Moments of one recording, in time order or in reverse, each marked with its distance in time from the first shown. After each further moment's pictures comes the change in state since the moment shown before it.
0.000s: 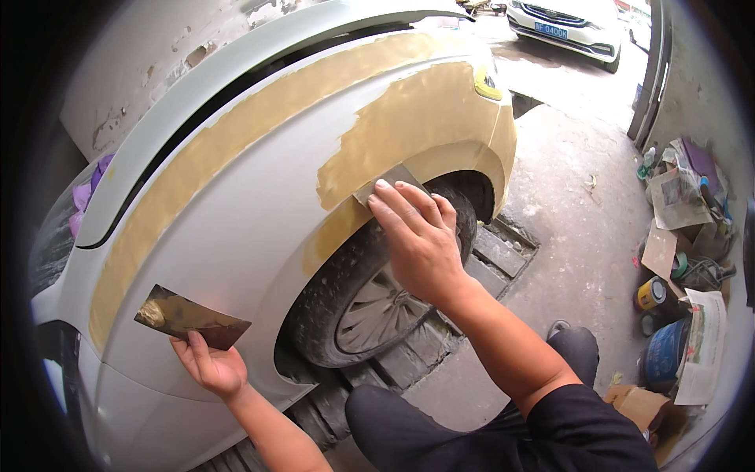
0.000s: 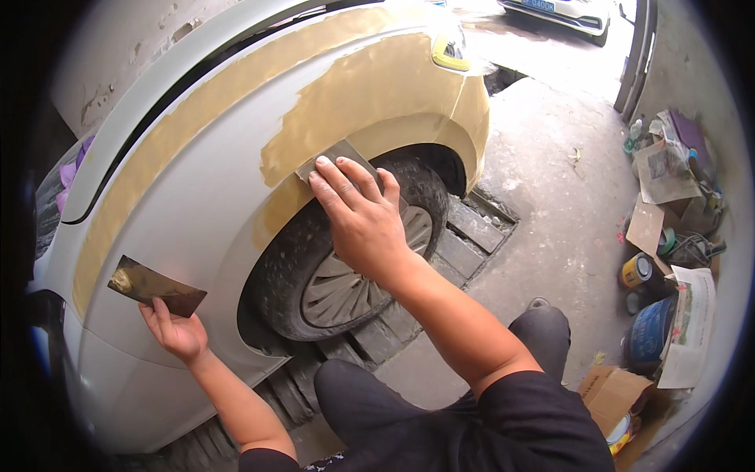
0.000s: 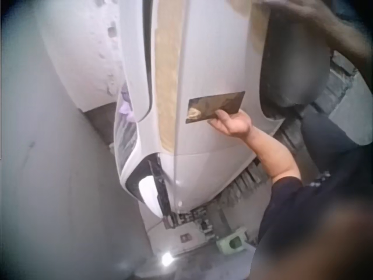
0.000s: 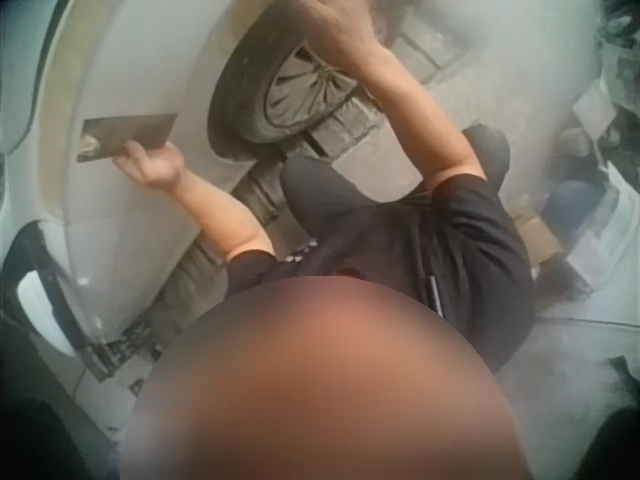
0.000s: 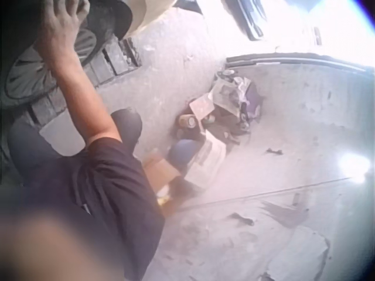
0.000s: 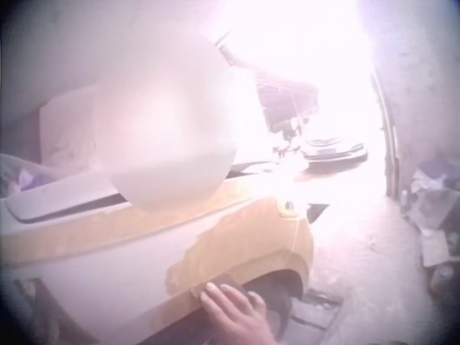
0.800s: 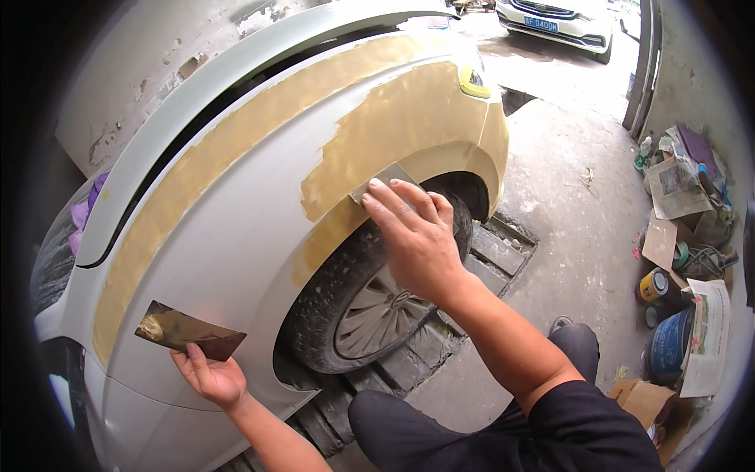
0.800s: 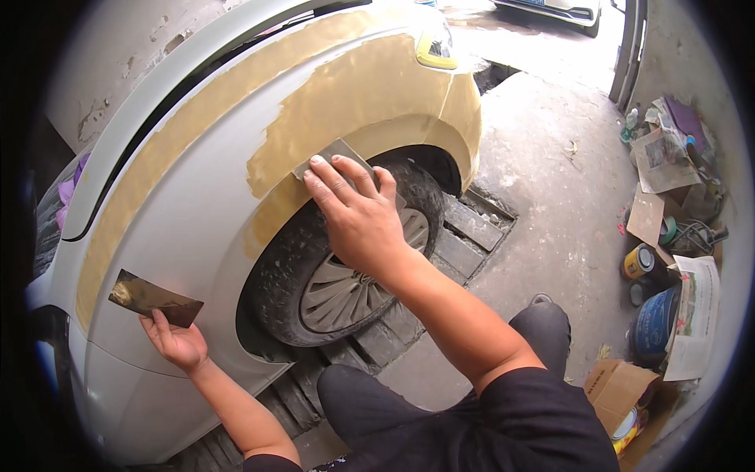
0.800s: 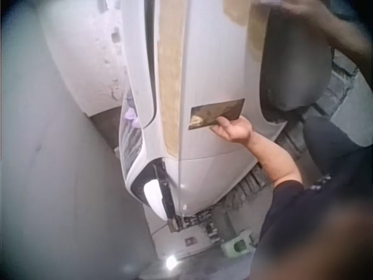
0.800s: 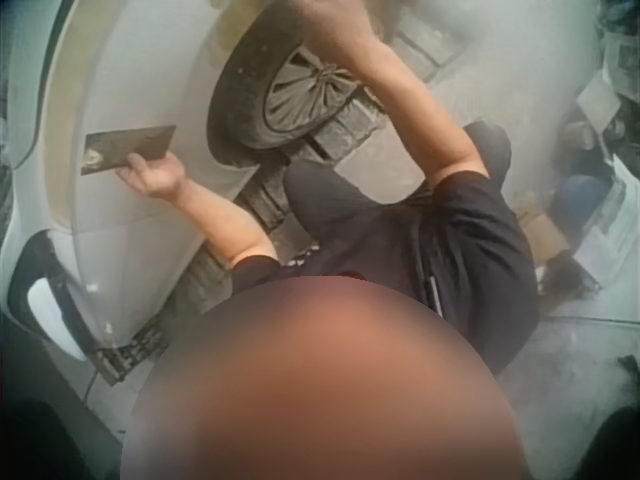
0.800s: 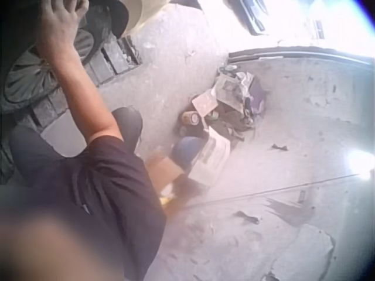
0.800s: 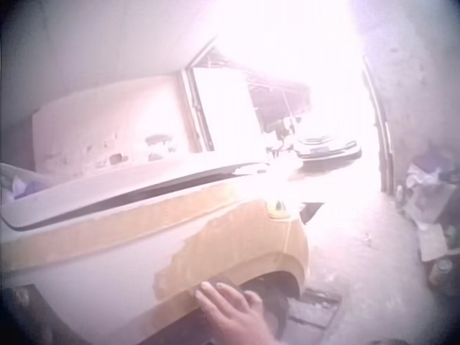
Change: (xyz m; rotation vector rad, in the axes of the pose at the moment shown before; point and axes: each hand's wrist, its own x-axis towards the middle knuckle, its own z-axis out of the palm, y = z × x) left_hand -0.001 -0.002 -0.005 -0.006 0.023 -0.012; right_hand 0.005 0.014 -0.005 -0.019 -0.015 0.014
